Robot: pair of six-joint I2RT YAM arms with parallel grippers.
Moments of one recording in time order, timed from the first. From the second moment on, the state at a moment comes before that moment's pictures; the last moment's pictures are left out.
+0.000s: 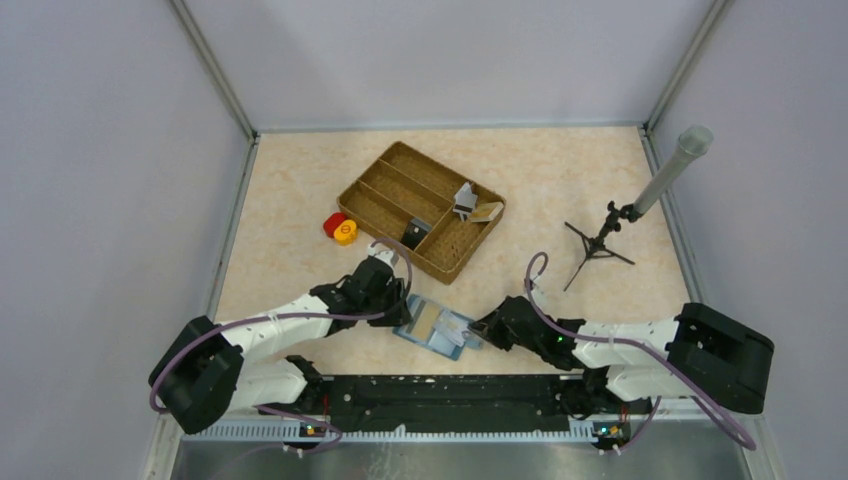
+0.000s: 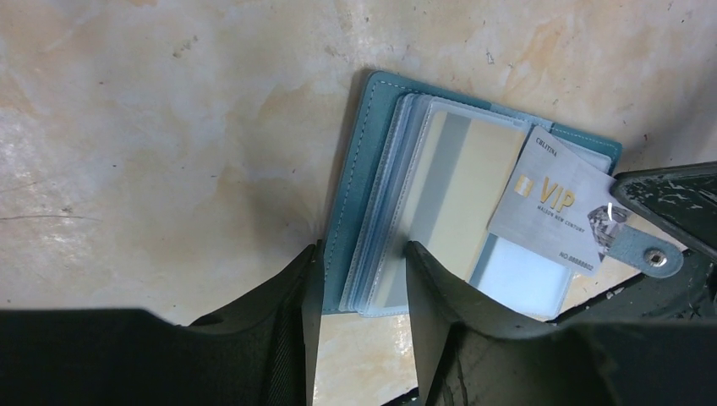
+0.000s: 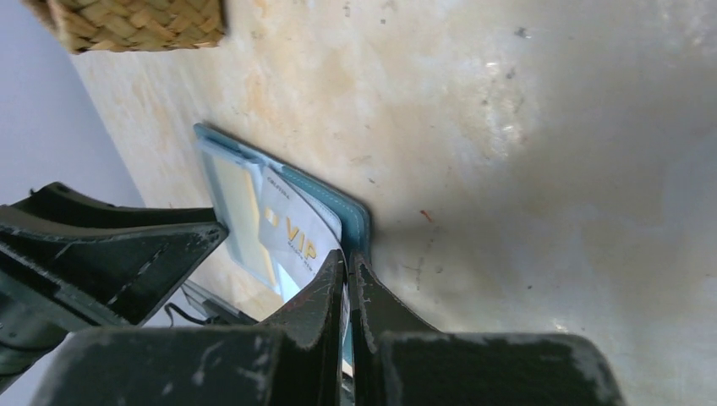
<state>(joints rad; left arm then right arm) -0.73 1.18 0.48 -0.24 0.07 -0.69 1.05 1.18 0.22 0.25 0.24 1.55</state>
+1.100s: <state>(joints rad) -0.81 1.12 0.41 -0.19 0.12 -0.84 1.14 1.12 0.26 0.10 0.42 1.60</state>
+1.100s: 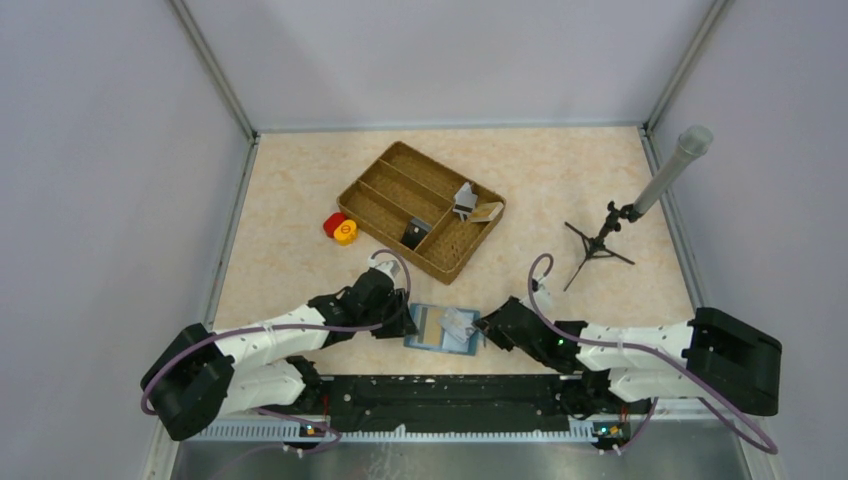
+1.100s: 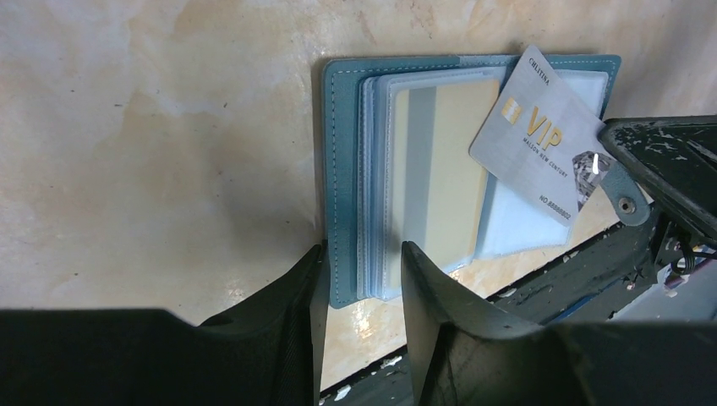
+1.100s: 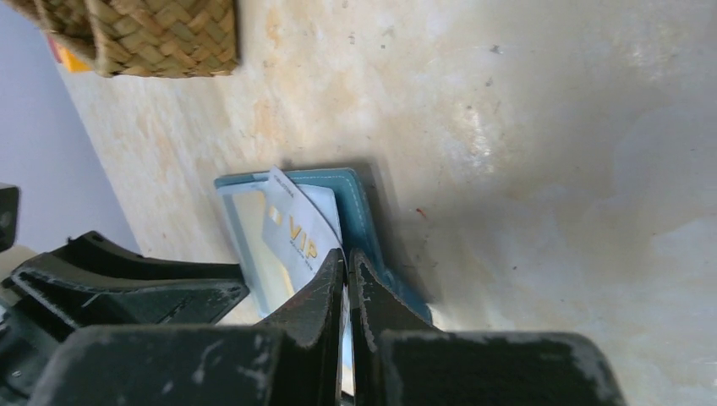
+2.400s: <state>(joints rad) -0.81 1.11 0.41 -0.20 0.11 -0.84 1.22 1.11 0.37 -0.11 0.54 1.55</state>
